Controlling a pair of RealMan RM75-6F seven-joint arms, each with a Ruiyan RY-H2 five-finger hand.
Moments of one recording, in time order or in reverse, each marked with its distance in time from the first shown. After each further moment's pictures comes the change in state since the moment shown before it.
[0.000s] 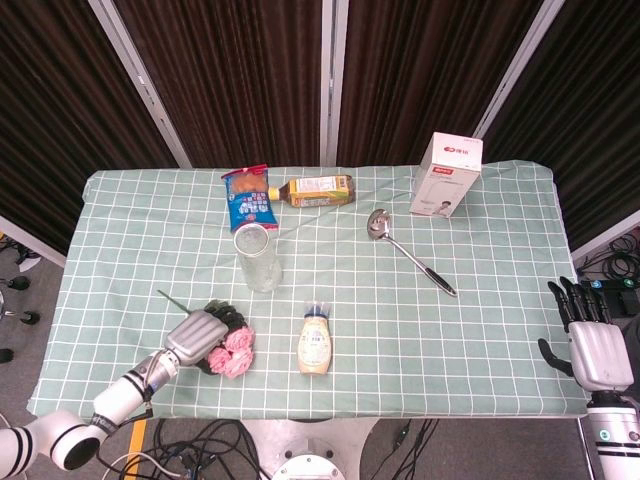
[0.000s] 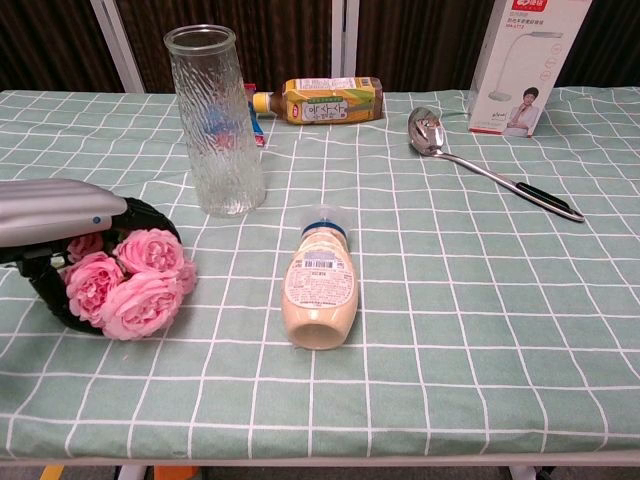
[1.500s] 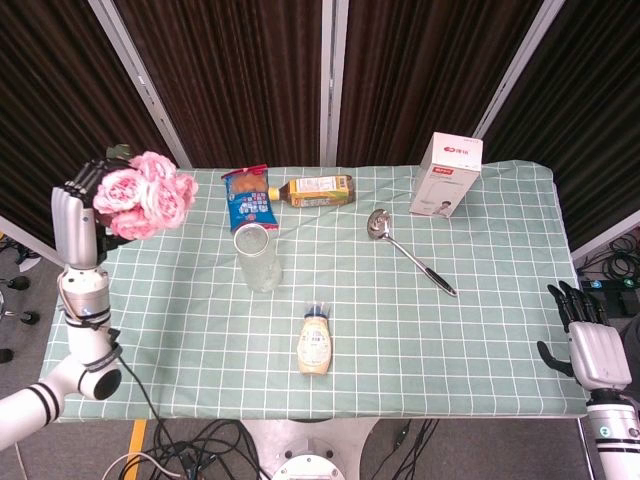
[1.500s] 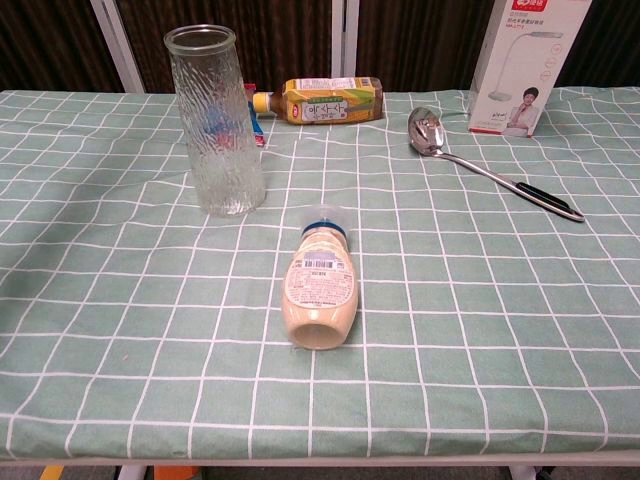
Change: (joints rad) left arm -0.008 -0.141 -0.482 0.278 -0.064 0.796 -0.544; right arm 0.018 0.003 0.004 0.010 0.064 -0.089 0.073
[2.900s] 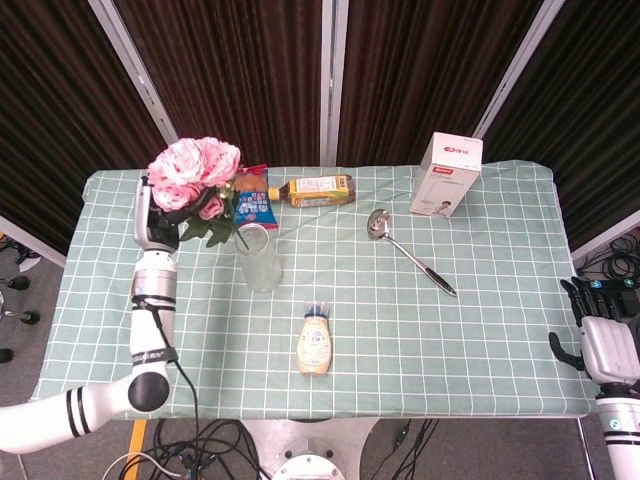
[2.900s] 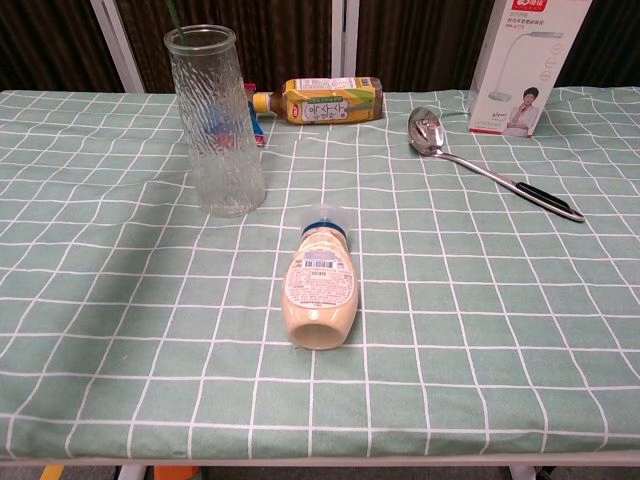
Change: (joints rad) left arm -0.058 -0.078 -0.228 -0.483 -0.589 -0.336 -0.196; right arm 0.005 0.001 0.016 0.053 0.025 -0.013 0.083
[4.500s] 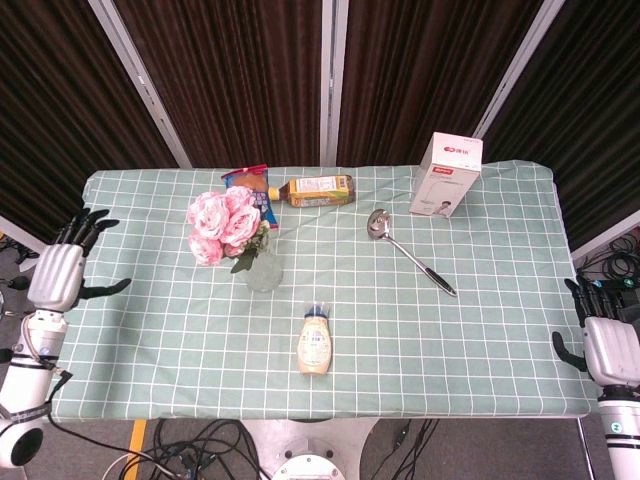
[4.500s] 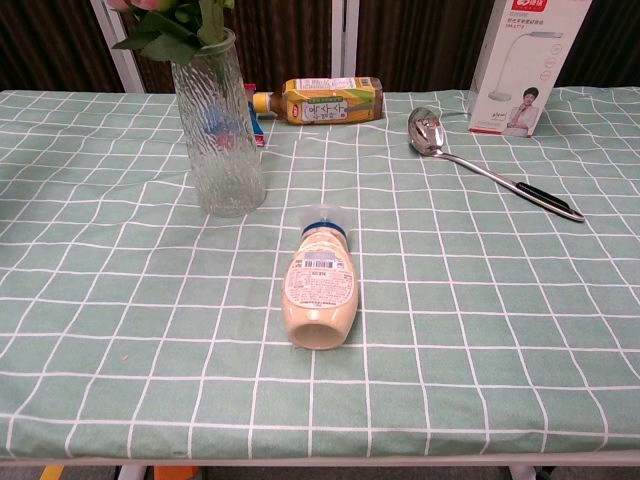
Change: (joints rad) left arm 0.310 0.366 0.517 0.364 0.581 -0.015 0.437; right arm -0.013 0.002 0.002 -0.029 -0.008 0.054 -0.078
